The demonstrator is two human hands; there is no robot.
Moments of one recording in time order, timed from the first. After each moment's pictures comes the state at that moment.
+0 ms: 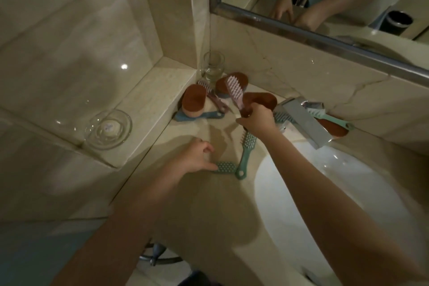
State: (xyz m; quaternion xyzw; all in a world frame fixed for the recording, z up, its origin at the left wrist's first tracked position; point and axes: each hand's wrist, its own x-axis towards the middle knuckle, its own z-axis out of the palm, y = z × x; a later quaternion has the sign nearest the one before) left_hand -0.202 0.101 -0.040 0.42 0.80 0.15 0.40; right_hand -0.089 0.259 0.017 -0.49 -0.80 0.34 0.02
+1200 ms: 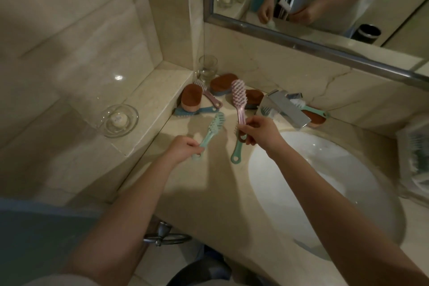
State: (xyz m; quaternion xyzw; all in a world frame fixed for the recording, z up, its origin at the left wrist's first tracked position) left_hand -0.196 0.053 -0.008 0.30 0.80 0.30 0.42; right_hand -0.019 0.183 0.053 -0.47 -0.67 0.56 0.14
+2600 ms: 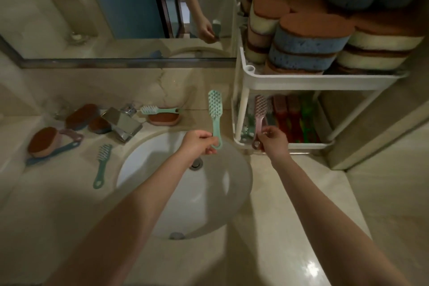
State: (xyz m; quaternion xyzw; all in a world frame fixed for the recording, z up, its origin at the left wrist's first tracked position) left_hand 0.214 0.241 0.062 0.36 0.69 0.36 0.52; right_hand 0.413 0.287 0.030 -0.67 -0.46 0.45 0.36
